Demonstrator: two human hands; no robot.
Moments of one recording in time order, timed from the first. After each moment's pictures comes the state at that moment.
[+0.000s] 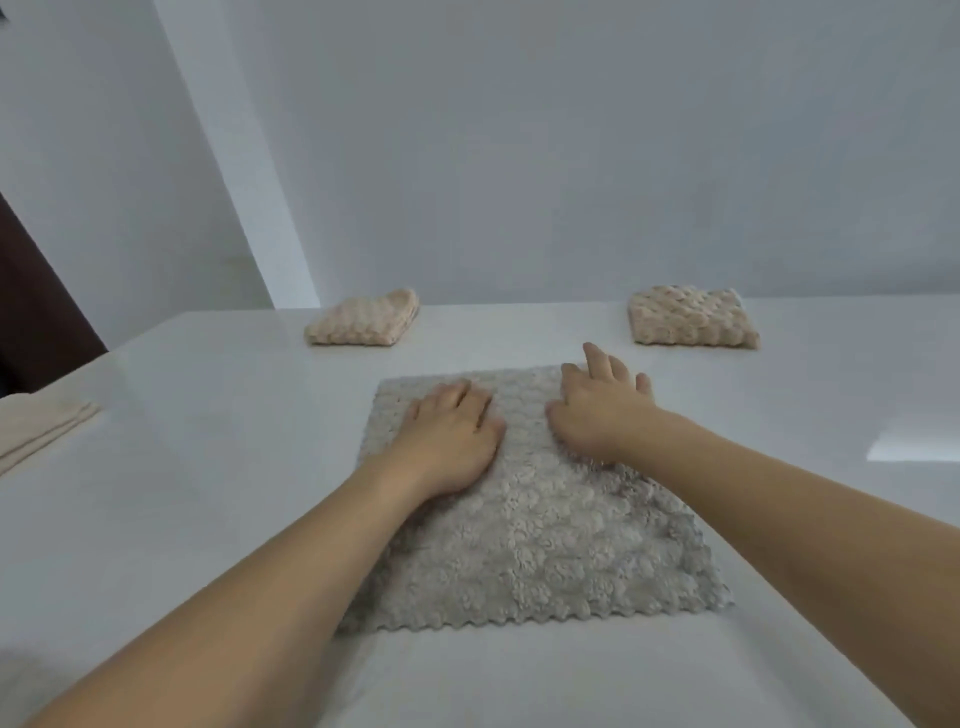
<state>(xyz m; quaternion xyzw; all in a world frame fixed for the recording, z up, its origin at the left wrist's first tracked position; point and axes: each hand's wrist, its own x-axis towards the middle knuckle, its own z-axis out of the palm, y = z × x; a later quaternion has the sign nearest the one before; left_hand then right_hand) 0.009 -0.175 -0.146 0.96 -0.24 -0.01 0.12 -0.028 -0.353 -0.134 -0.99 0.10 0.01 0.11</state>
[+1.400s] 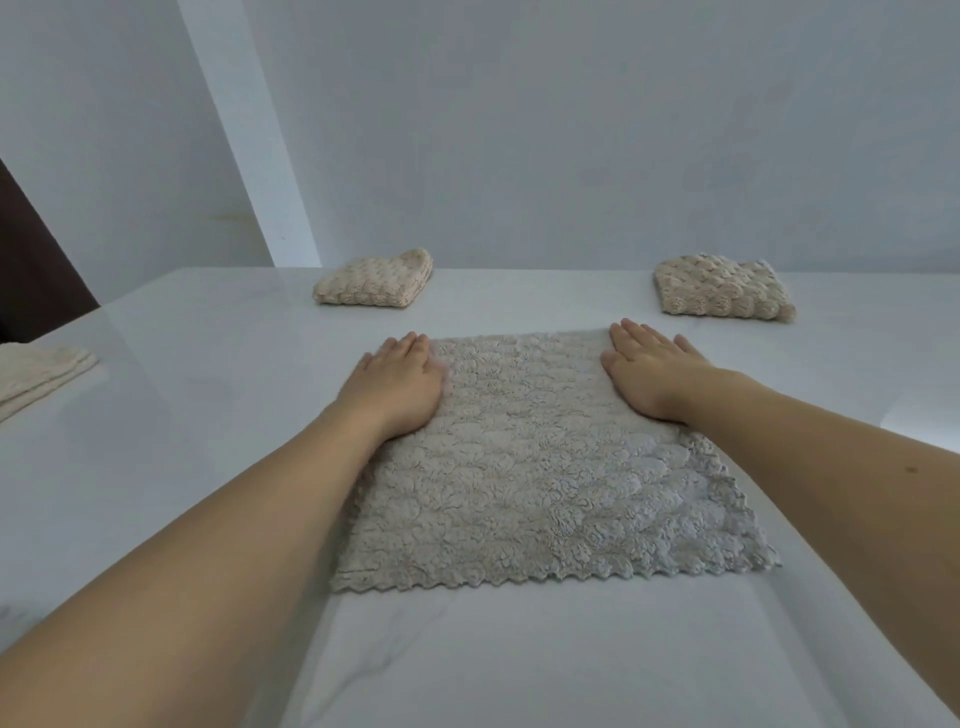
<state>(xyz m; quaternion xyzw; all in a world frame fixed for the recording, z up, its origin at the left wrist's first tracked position) 0.063 -0.116 -0.159 0.98 -0.15 -0.03 0.09 -0.011 -0.392 -0.150 -0.99 0.10 0.04 0.07</state>
